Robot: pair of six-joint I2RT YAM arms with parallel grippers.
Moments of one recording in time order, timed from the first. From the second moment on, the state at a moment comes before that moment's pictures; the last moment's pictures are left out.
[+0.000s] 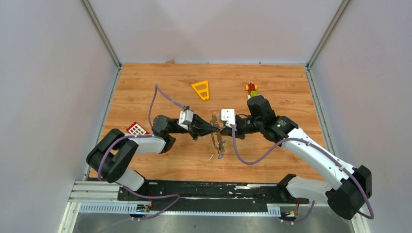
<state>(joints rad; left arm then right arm) -0.64 1.51 0.51 1.48 1.00 -0.32 0.68 1.14 0.98 -0.48 -0.67 -0.68</state>
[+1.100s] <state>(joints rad) -0.65 1.49 0.53 1.48 1.03 -0.35 0.66 1.03 0.94 -0.48 -0.69 -0.67</state>
